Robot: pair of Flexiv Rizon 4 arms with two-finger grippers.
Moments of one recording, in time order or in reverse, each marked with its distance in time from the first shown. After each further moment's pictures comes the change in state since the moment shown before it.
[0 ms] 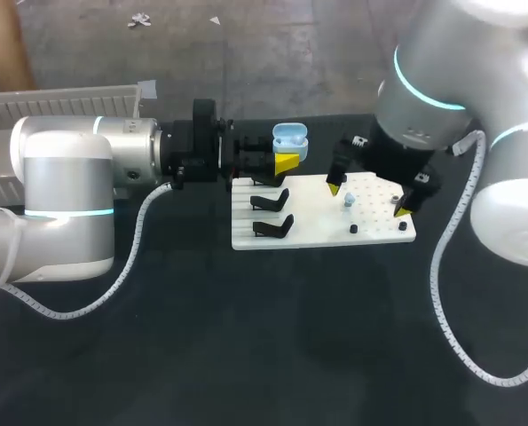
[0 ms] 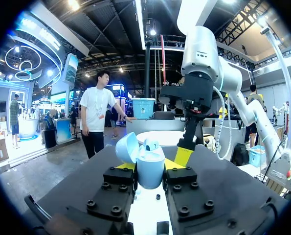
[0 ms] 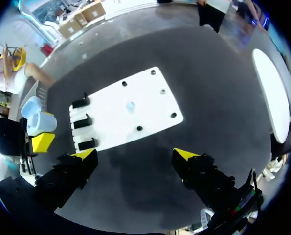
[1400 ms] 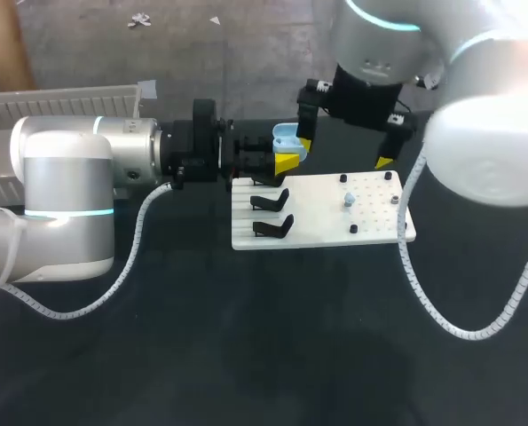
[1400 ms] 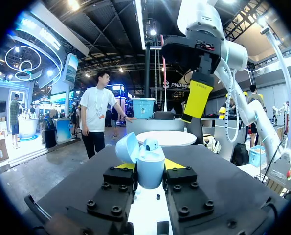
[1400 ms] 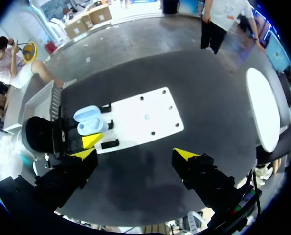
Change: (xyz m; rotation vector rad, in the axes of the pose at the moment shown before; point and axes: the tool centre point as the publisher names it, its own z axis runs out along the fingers) left arm 0.000 0.000 0.000 0.000 0.000 0.000; right arm -0.006 0.054 -0.081 0.048 -0.081 -0.096
